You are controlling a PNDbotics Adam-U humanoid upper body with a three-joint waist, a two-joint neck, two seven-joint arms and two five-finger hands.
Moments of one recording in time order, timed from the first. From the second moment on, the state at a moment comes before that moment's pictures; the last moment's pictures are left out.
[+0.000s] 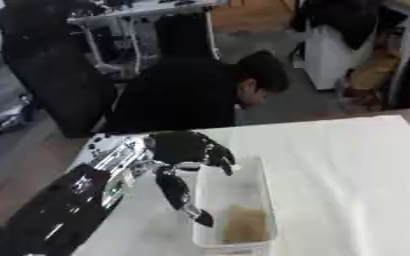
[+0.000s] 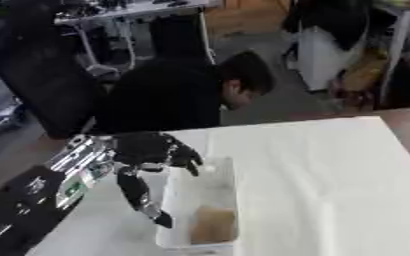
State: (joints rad) left arm -0.88 0.77 -0.35 -1.31 -0.74 -0.71 -0.04; right arm -0.71 -0.13 0.04 -1.99 -0.01 -0.37 -0.46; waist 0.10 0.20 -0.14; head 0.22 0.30
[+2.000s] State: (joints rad) left arm -0.26 0.58 -0.12 -1.98 0.42 -0.76 -0.12; right arm -0.49 -0.28 -0.03 -1.99 0.05 -0.42 -0.58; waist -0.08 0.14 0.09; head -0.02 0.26
